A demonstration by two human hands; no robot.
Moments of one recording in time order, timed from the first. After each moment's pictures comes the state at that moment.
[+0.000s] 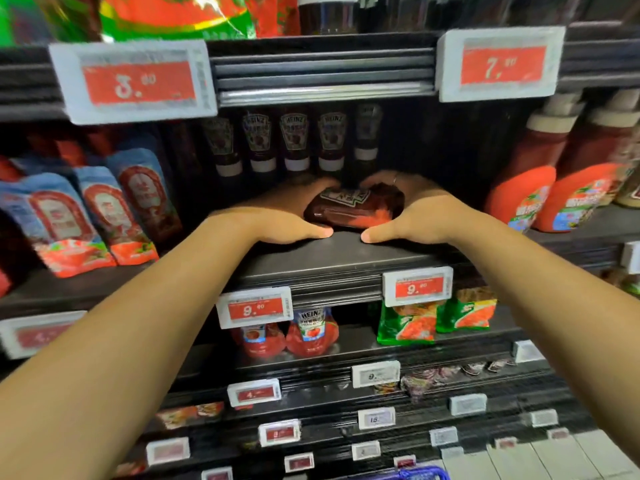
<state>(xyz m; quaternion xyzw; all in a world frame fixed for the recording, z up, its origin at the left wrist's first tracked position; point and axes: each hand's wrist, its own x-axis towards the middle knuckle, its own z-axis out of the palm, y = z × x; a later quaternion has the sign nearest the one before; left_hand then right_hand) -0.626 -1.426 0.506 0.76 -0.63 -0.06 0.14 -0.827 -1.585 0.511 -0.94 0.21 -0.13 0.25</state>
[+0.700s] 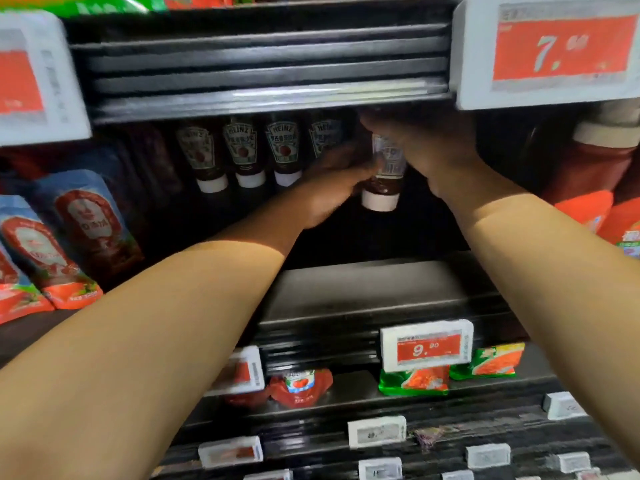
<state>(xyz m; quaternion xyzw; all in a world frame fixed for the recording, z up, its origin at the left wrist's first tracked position) -0.638 -1.545 0.507 0.57 -0.49 -0.28 0.60 -0.756 -1.644 0.551 -0.72 0.24 -0.45 0.48</state>
